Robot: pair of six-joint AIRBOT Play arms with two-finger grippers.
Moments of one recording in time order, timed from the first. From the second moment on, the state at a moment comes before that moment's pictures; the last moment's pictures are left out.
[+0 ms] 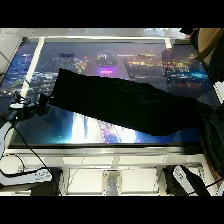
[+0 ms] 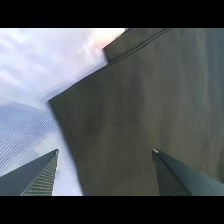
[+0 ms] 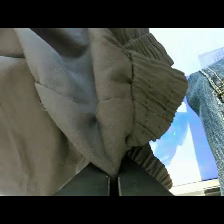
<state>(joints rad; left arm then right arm) 0.35 -1.42 0.79 0.54 -0.47 -1.33 -0.60 -0.91 0.91 -1.26 1.21 1.28</state>
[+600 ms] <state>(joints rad) 0.36 -1.50 0.85 0.55 -0.52 -1.35 -0.60 -0.91 0.91 -1.26 1.25 1.28</state>
